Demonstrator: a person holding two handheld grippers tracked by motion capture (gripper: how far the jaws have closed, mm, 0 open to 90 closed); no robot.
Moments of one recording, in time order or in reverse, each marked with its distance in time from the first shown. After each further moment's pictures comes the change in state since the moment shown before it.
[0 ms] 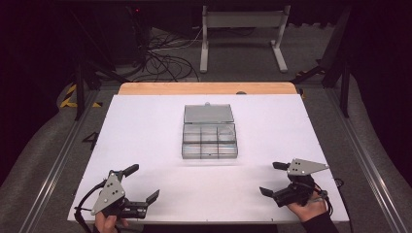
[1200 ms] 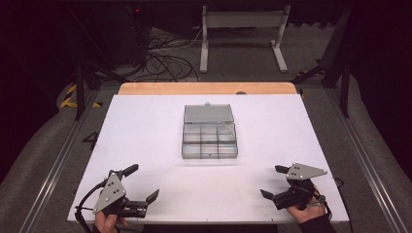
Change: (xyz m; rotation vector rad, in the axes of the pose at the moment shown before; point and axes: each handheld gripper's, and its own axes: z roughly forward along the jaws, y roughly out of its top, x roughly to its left) left arm 0.003 -0.004 0.002 0.025 0.012 0.007; right arm 0.002 -0.014 0.003 0.027 -0.067 -0.001
